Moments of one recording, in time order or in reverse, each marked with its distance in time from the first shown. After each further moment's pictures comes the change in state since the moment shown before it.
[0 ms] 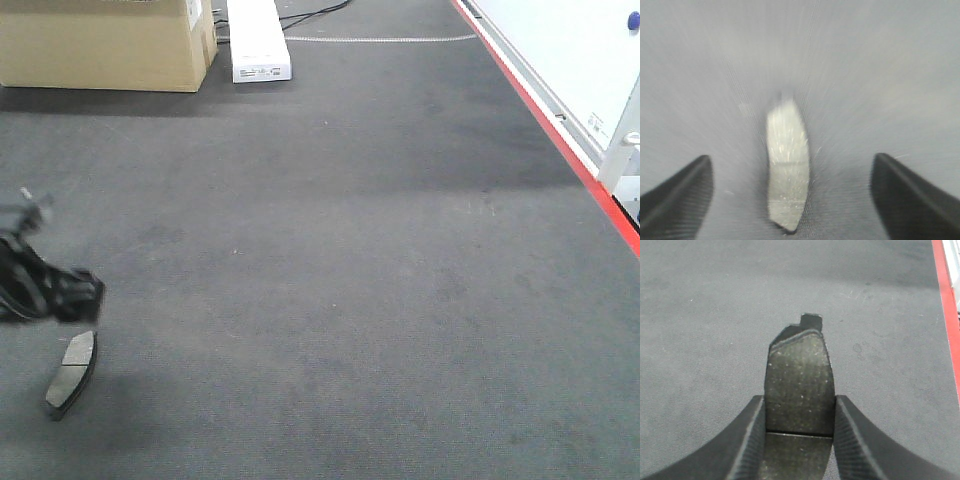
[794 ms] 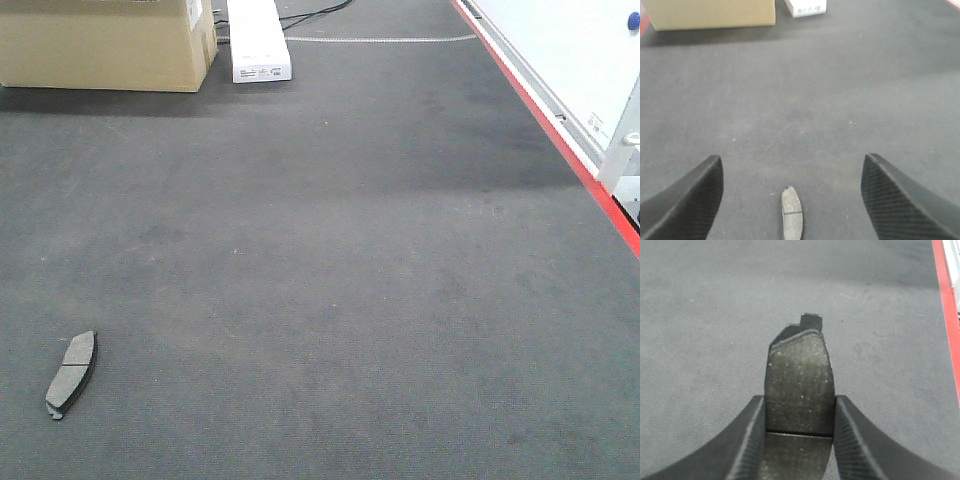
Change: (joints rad) left arm 0.000 -0.869 0.087 0.000 0.069 0.049; right arm 0.000 0.000 0.000 0.000 0.000 0.000
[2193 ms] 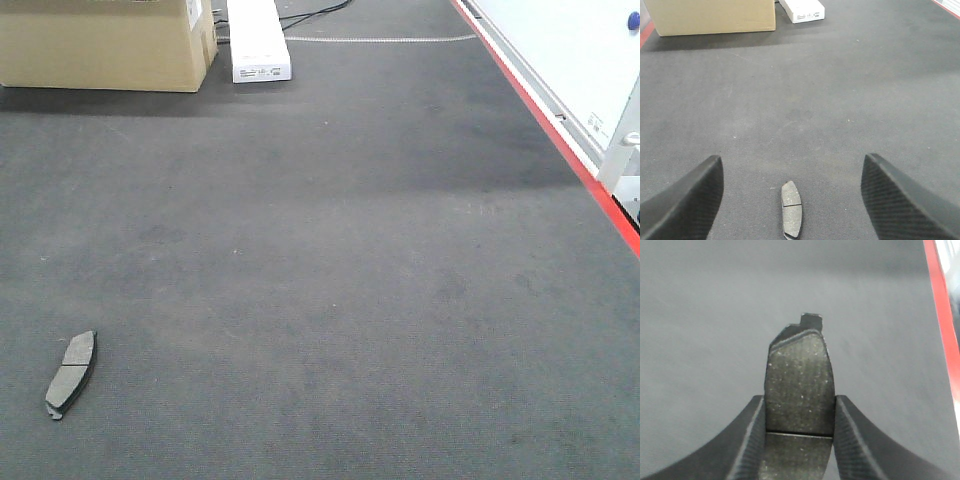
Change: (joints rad) left arm 0.000 -0.075 0.041 0.000 0.011 0.000; right arm 0.000 0.213 0.000 -0.095 -0.095 0.082
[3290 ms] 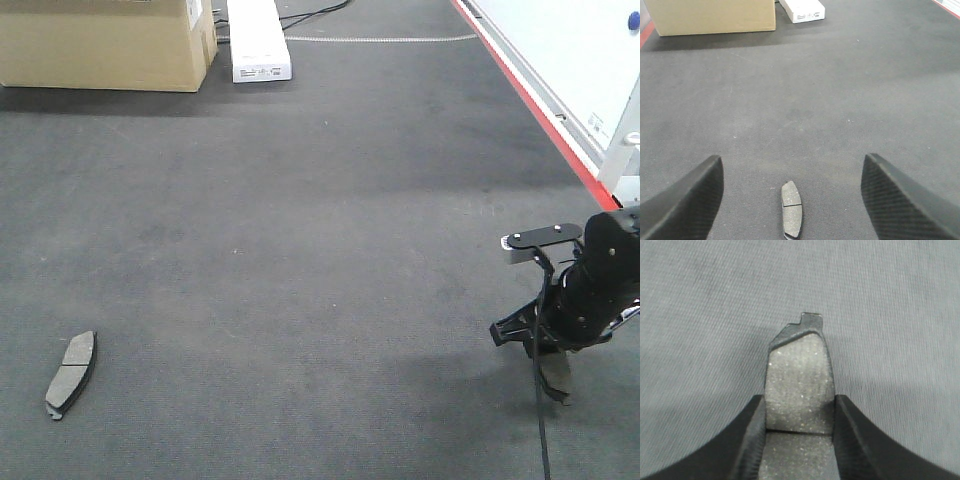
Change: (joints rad) left arm 0.000 0.000 0.000 0.000 0.000 0.000; right arm 0.000 0.829 -0.002 -0.185 -0.233 0.046
